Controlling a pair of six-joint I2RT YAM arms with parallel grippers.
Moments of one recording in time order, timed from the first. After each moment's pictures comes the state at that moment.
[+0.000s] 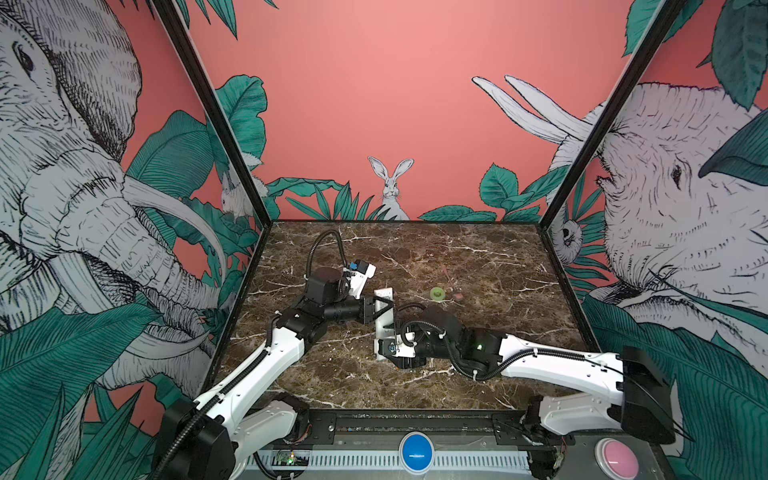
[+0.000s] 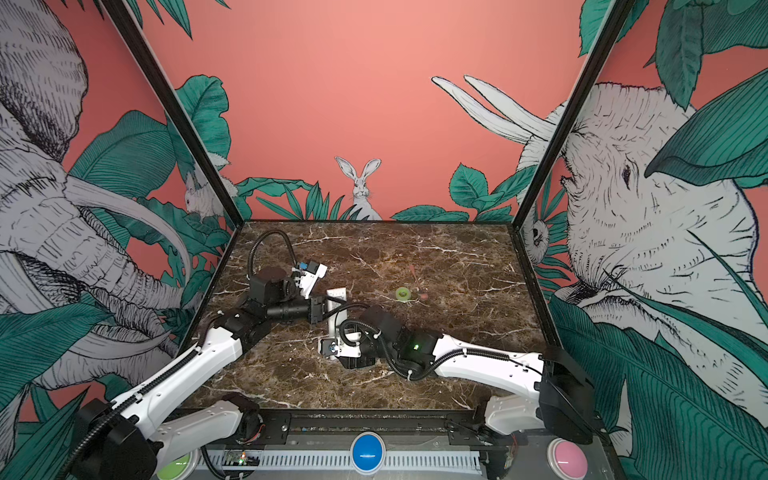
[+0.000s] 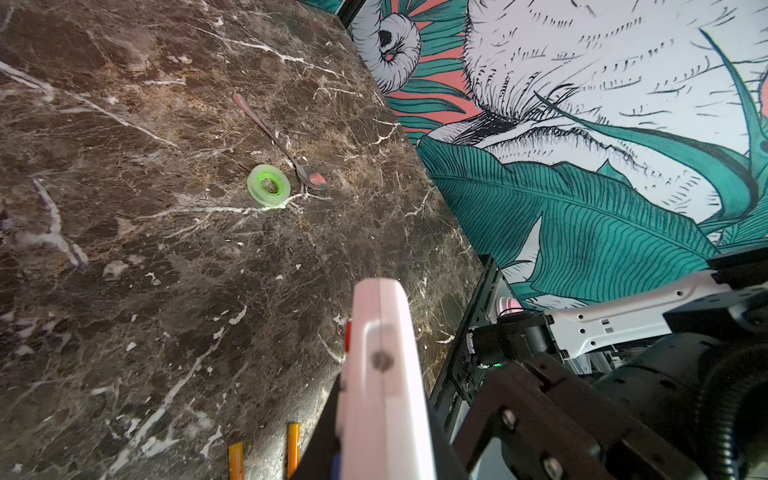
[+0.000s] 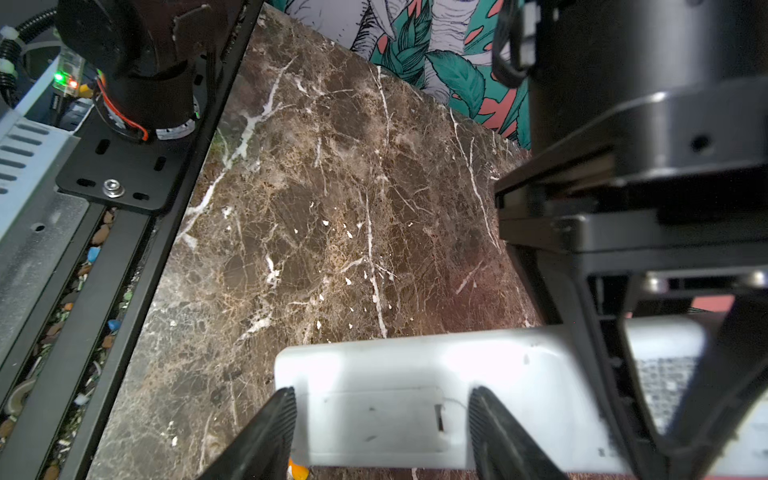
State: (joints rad) left arm -0.48 1.06 0.74 -0.18 0.72 -0.45; right arm 1.14 1.32 0.89 -0.11 -0.11 -0.66
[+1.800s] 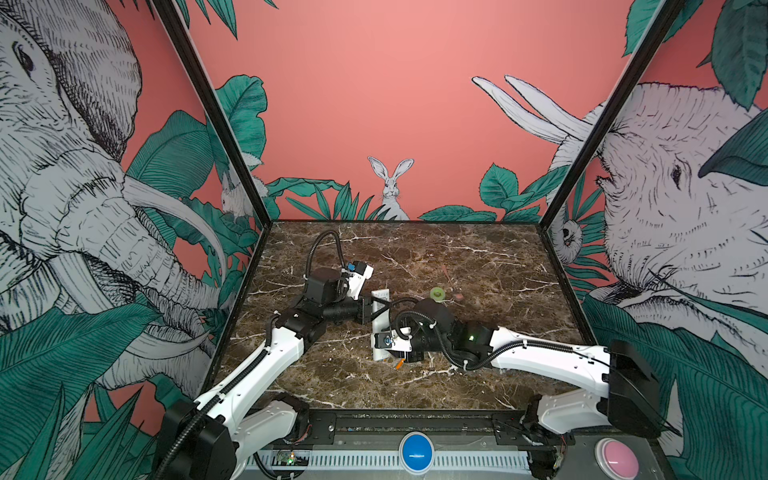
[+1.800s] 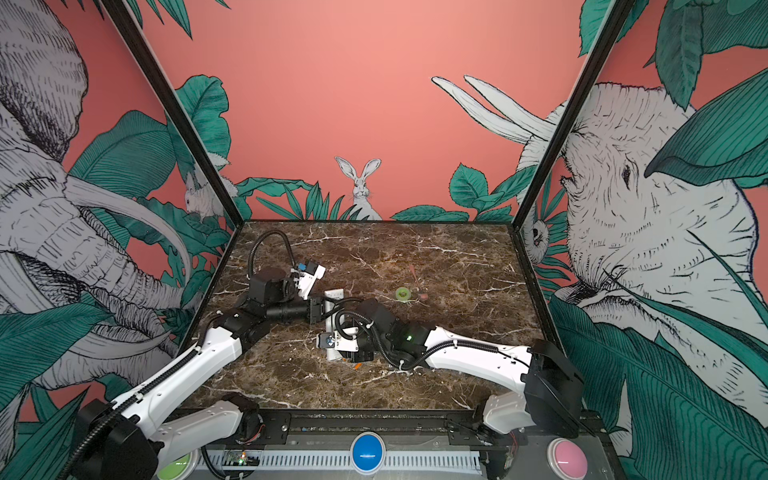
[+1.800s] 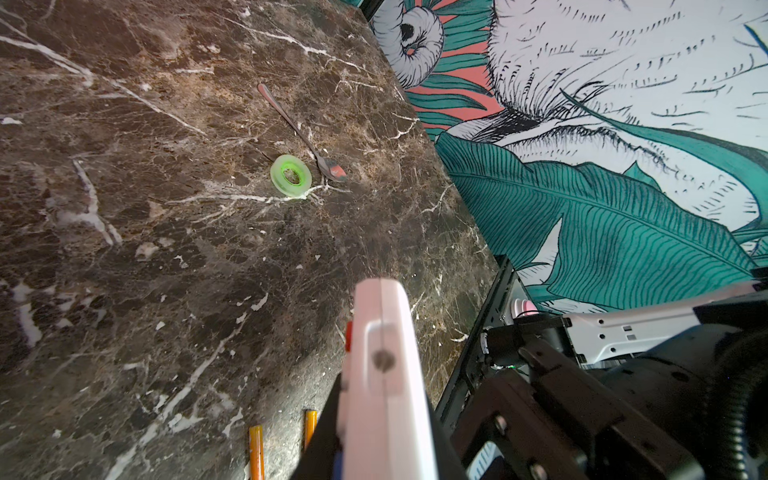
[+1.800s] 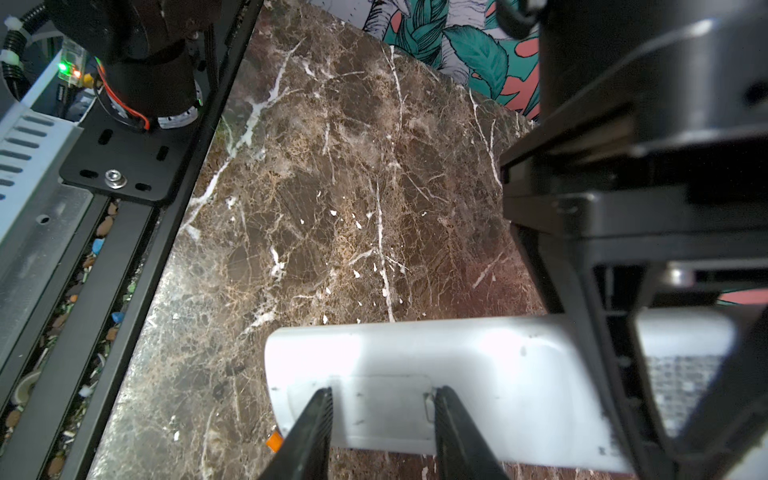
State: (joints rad) left arm -0.47 1.06 0.74 -0.23 0.69 -0.44; right arm 1.11 1.40 0.96 -0.20 -0.18 -0.66
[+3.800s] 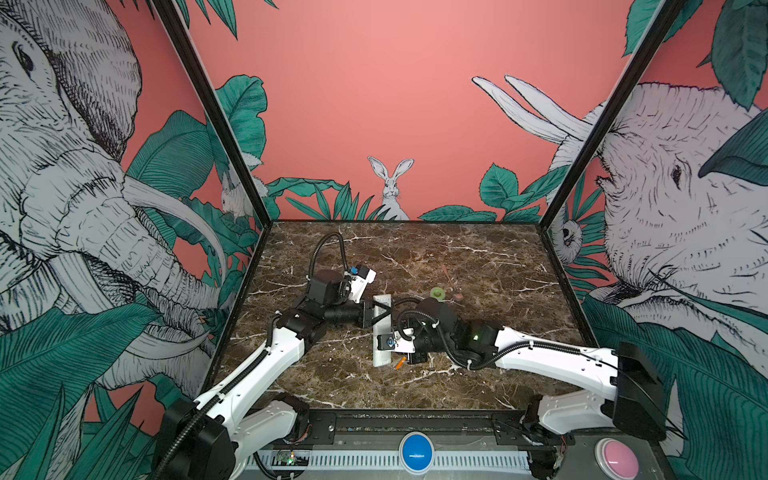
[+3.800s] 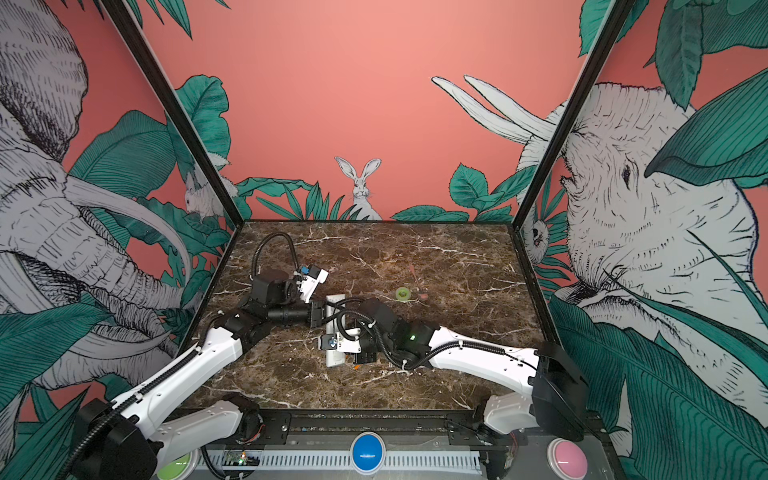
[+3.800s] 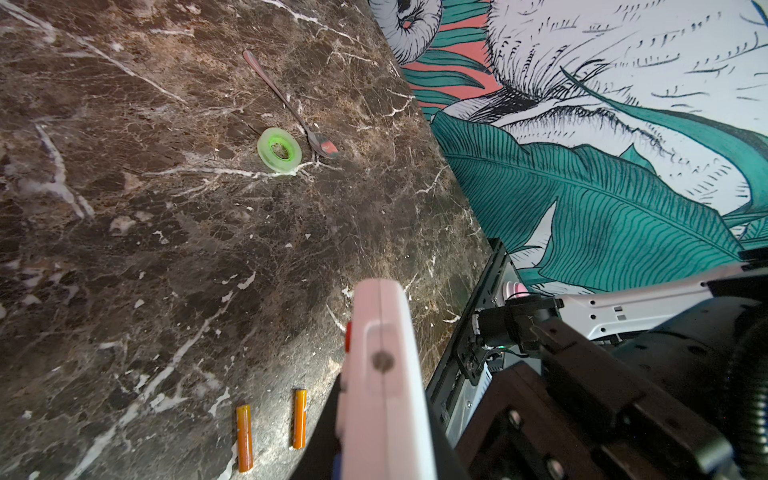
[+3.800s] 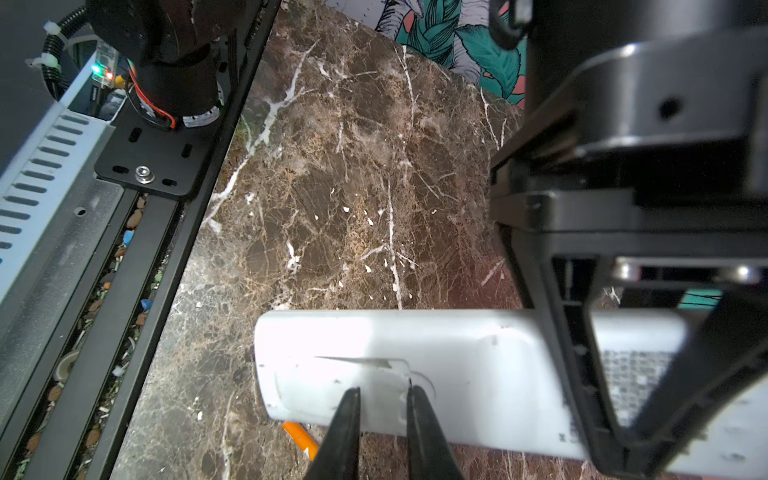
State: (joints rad) left arm -0.48 1.06 0.74 -0.27 0.71 -0.43; right arm 1.11 1.36 0.96 -0.24 -0.20 -0.67
